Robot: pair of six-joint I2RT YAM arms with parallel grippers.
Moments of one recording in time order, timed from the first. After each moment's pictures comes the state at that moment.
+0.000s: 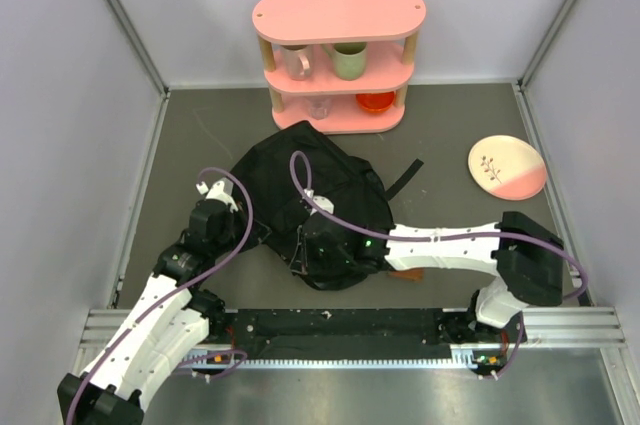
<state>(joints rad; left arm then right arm) -0.36 0.61 0.47 -0.48 0.13 -0.73 1.27 1.59 1.02 -0.16 0.08 0.99</state>
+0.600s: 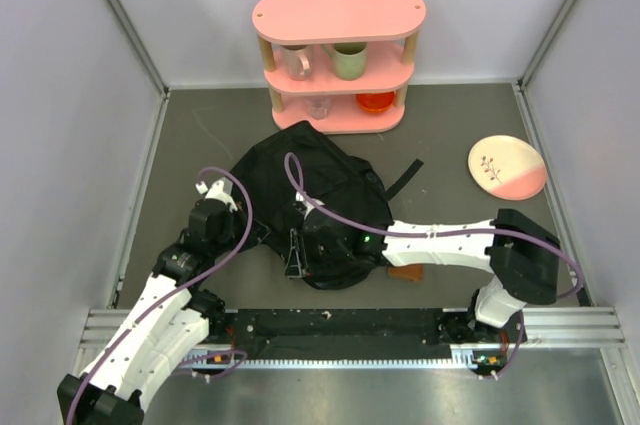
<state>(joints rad) -0.36 0.61 0.48 -0.49 0.12 -0.73 1.22 1.59 1.02 -0.13 -0.10 0.93</state>
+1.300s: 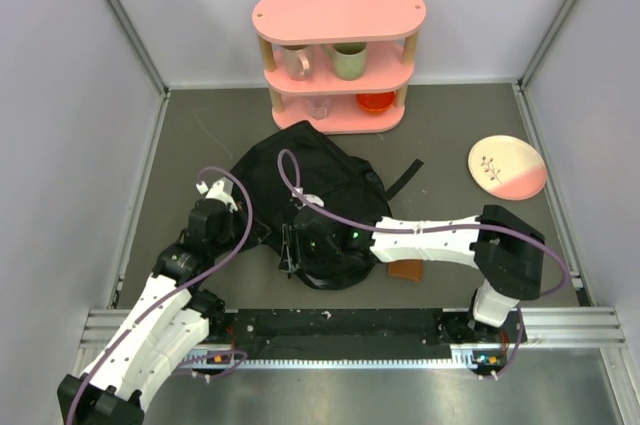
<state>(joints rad) -0.36 0.61 0.48 -0.49 0.14 -0.73 1.22 1.67 1.10 -0.19 -0.02 0.94</state>
